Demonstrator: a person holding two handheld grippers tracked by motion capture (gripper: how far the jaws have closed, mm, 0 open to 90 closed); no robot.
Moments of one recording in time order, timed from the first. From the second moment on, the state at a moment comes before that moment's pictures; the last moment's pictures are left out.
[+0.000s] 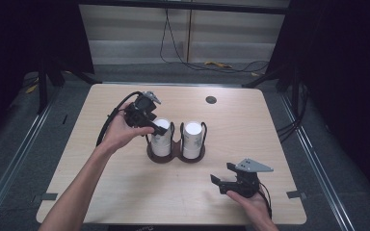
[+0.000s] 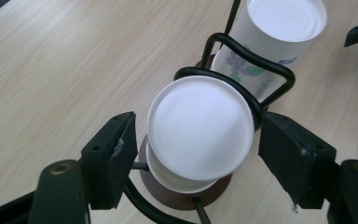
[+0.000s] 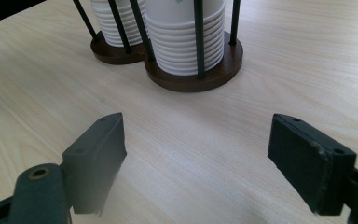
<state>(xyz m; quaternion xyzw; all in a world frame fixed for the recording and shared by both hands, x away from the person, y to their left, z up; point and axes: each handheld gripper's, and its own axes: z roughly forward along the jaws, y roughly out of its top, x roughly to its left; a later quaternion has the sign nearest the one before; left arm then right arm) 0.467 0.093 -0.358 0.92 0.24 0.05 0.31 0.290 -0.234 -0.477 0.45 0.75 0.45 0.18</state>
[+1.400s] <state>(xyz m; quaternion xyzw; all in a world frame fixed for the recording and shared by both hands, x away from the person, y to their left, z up) 0.478 0.073 -0.377 0.94 0.25 0.04 0.24 0.291 -0.234 -0.478 0.45 0.75 0.45 0.18</state>
